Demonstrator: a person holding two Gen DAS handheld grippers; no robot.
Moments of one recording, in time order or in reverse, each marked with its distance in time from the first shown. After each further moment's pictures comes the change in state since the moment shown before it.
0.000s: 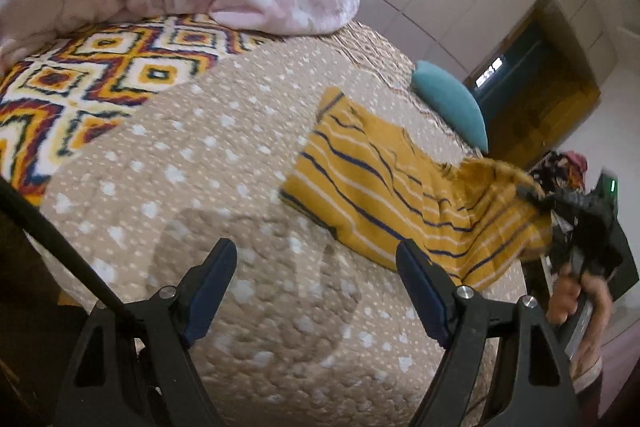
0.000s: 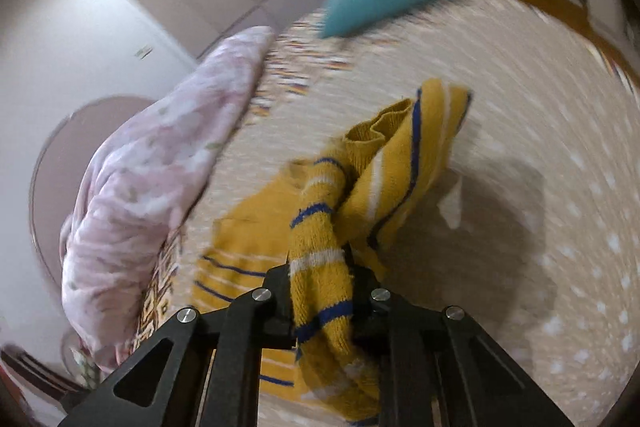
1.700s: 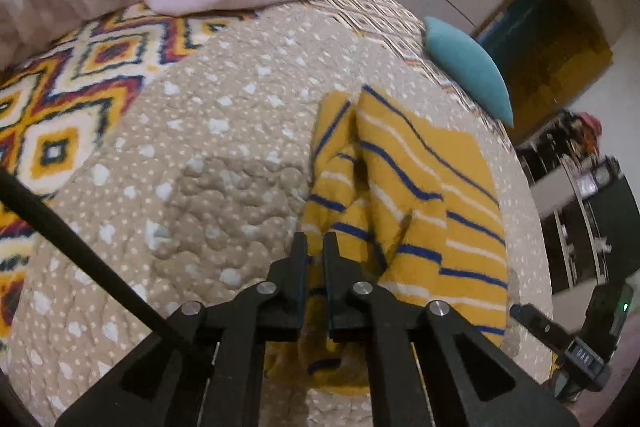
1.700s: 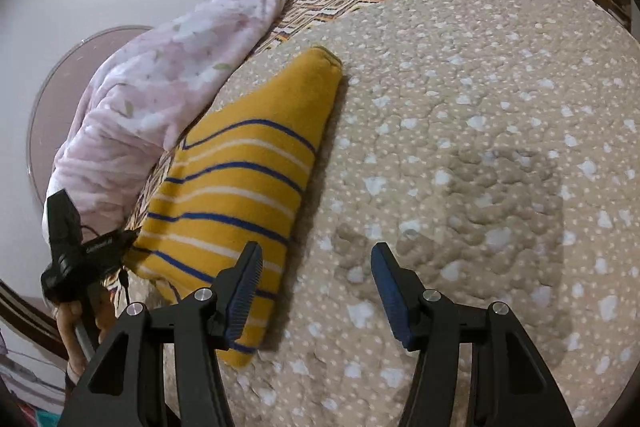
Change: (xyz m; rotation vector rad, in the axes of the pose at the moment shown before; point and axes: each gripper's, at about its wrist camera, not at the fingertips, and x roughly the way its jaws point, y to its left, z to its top) left arm 0.142 -0.011 0.103 0.084 0.178 0.020; right arm 0.050 -0.049 -0.063 -0.052 0.169 0.037
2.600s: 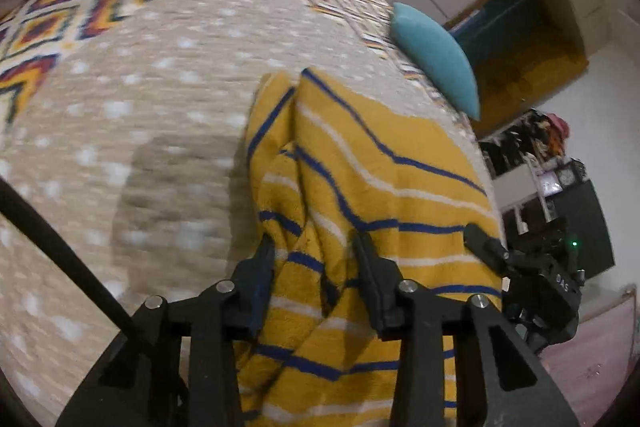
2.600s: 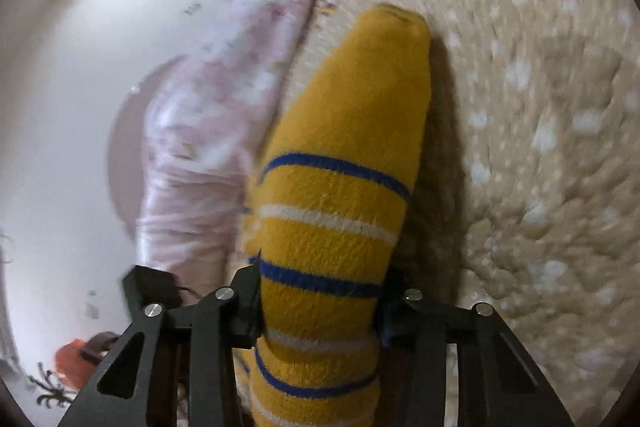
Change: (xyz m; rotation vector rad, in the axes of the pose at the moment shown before) left arm 0.040 -0.045 0.008 -0.006 0.095 -0.189; right arm 0.076 -0.007 0.068 0.220 0.072 0.458
